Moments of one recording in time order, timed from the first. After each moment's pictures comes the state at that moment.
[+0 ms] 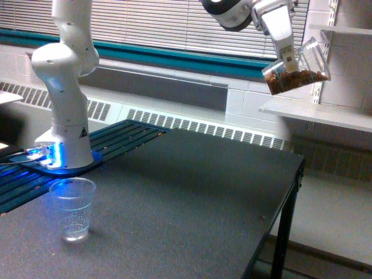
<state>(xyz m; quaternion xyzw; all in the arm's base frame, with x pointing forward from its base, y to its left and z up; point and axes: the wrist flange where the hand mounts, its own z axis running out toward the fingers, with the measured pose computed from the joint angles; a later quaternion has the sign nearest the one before) 0.635 -0.033 0.493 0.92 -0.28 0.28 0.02</state>
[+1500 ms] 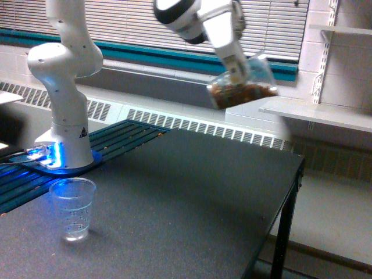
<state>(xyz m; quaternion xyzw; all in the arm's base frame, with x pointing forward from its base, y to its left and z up) 0.548 -0.158 0.463 0.91 -0.29 0.30 0.07</state>
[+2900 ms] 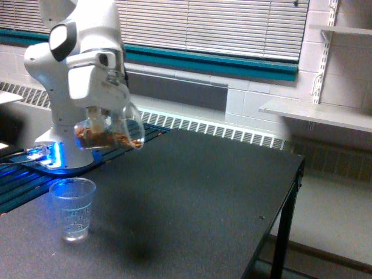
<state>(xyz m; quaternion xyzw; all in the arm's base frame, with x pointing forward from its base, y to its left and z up) 0.334 -0.256 0.352 0.93 -0.28 0.22 0.11</state>
